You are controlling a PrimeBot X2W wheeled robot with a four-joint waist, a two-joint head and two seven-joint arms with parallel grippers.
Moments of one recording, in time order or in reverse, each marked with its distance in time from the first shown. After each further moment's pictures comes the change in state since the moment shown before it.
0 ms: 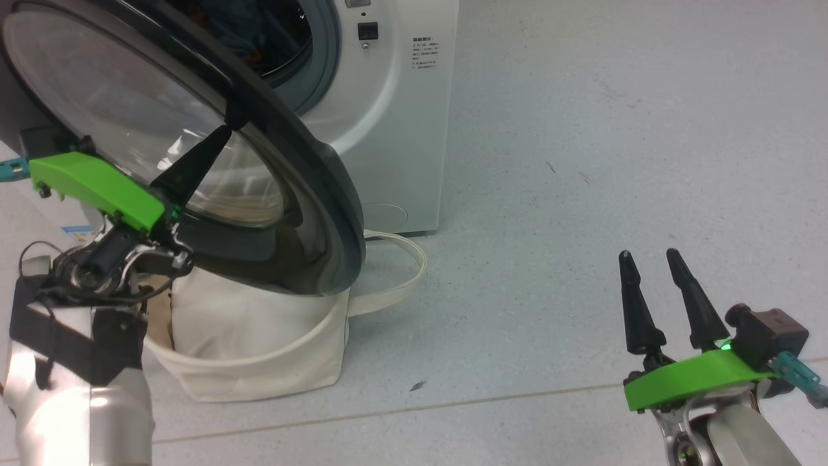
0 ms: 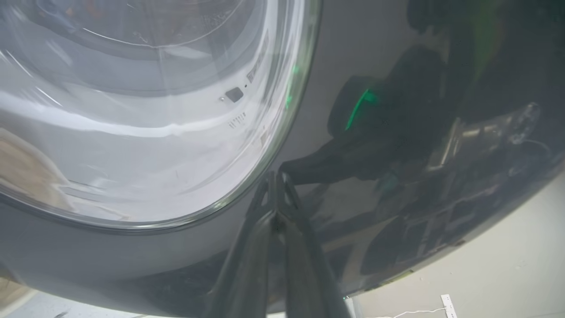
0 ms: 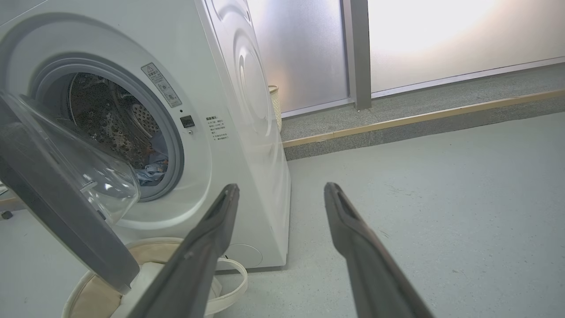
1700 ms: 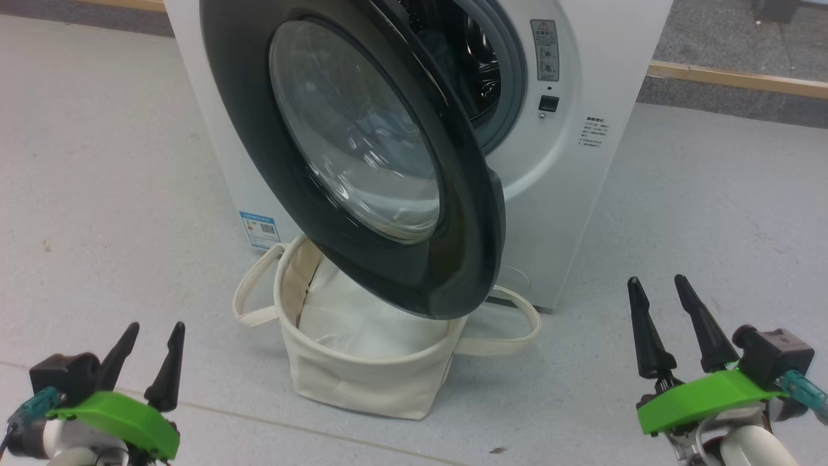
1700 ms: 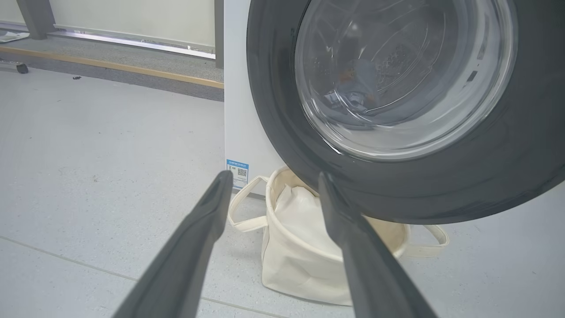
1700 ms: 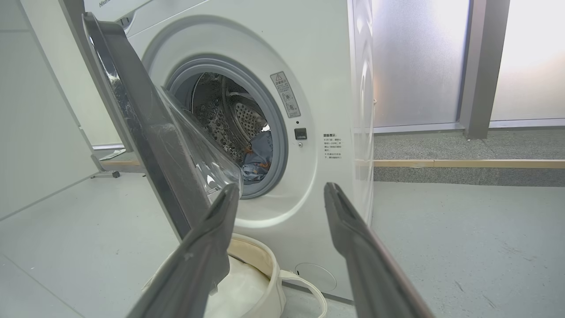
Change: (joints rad) left arm 0.433 0.304 -0.451 0.133 0.612 -0.006 -0.989; right arm 0.046 -0.046 0.017 0.016 0.028 0.000 0.000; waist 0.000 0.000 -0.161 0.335
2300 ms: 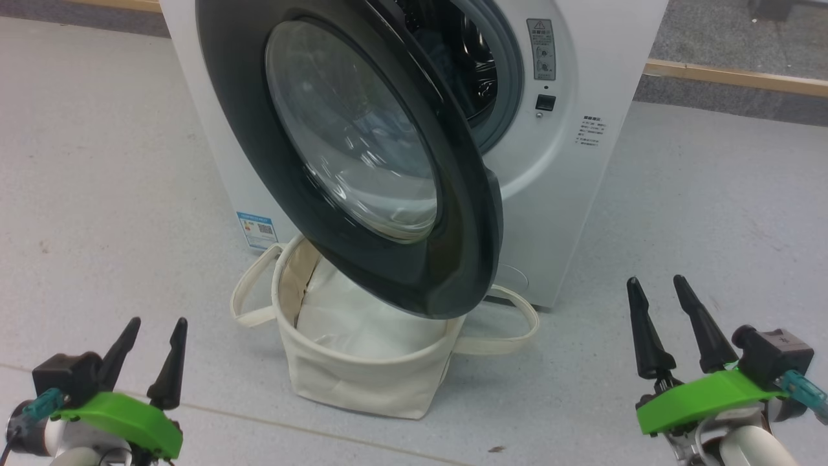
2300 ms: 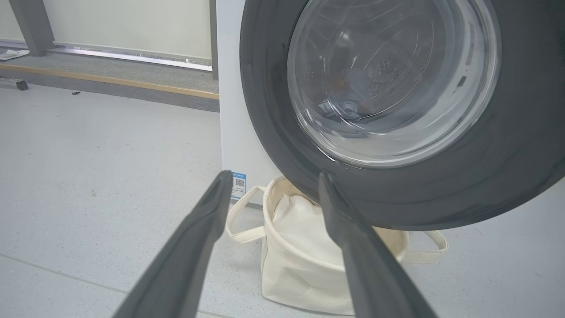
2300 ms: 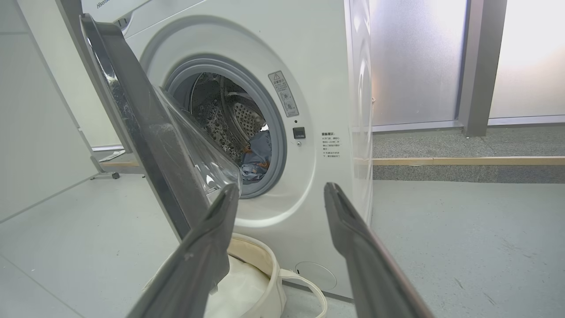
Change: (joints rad) left arm 0.023 -0.034 0.070 -0.049 0.083 -0.010 -0.001; right arm 0.000 -0.001 0.003 0.000 0.009 0.000 0.000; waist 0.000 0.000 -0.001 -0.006
